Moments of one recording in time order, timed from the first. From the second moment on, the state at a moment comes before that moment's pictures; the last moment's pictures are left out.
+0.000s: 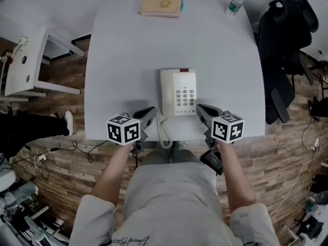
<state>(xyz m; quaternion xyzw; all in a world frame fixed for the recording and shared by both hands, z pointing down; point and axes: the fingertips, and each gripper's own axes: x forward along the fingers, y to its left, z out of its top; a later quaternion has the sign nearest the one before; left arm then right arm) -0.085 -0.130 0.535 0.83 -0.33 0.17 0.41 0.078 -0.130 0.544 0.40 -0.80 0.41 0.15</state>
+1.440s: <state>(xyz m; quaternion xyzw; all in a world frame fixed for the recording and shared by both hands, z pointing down) -0.050 -0.062 0.491 0.84 -0.37 0.21 0.33 0.023 -0.067 0.491 0.34 -0.85 0.36 0.17</state>
